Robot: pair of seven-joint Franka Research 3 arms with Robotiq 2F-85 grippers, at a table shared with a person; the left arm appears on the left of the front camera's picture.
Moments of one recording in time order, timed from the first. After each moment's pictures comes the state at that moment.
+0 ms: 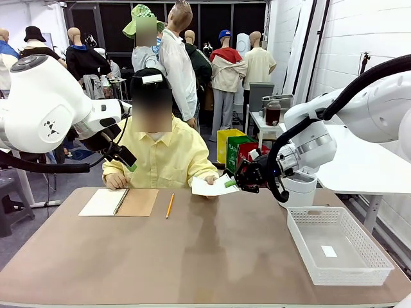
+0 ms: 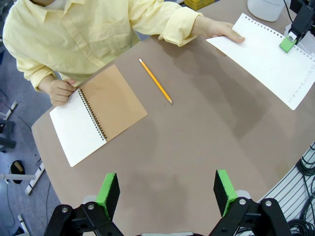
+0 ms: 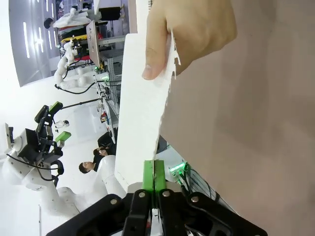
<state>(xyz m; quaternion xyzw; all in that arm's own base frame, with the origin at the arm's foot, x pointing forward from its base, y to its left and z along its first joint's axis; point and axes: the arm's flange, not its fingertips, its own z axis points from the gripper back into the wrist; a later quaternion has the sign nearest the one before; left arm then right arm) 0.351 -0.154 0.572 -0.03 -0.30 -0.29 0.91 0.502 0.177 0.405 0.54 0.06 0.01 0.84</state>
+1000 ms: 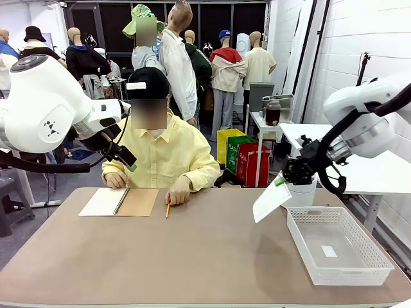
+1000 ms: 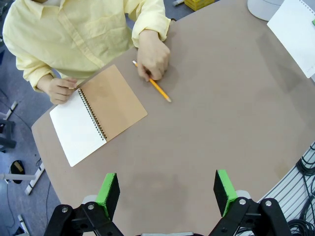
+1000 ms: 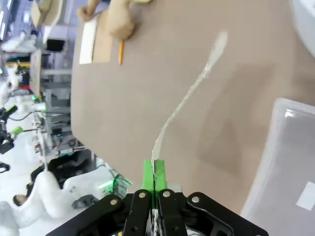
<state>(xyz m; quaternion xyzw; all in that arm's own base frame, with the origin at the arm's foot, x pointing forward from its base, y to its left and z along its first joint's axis) 0.351 -0.154 0.572 -0.03 -0.30 -0.29 0.91 0.453 0.038 0.457 0.38 -0.09 0.02 0.92</state>
